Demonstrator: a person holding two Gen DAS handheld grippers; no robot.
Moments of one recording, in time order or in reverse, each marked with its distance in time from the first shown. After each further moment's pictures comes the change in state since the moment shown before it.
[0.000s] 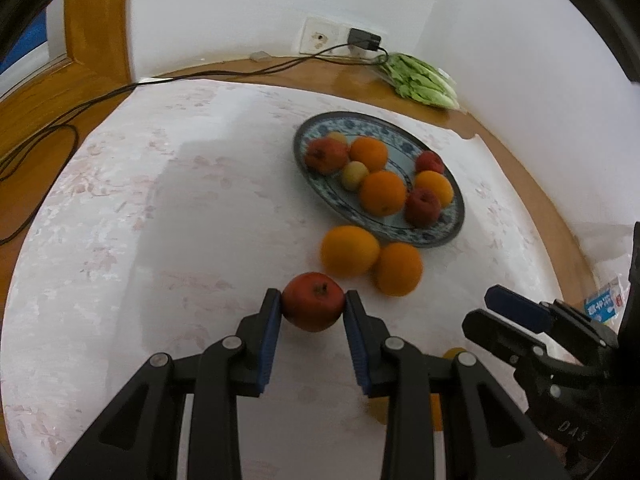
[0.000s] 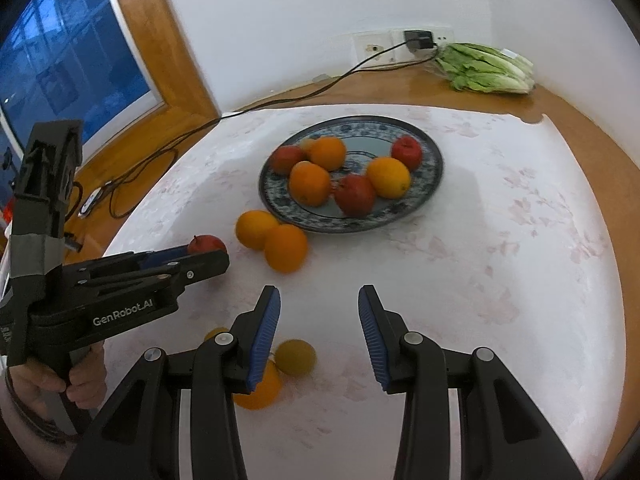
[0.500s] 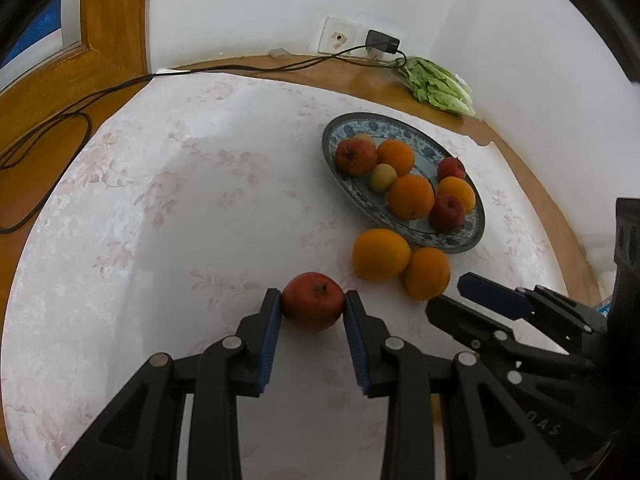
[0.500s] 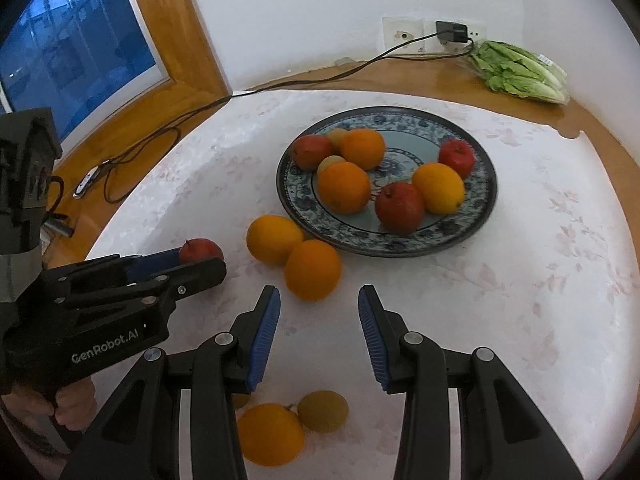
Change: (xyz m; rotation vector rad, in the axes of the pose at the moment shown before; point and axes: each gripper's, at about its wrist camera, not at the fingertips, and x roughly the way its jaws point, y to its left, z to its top) left arm 0.004 0.015 0.000 -0.037 0.003 0.014; right arm 0.039 0.019 0.018 -0.059 0.058 0.008
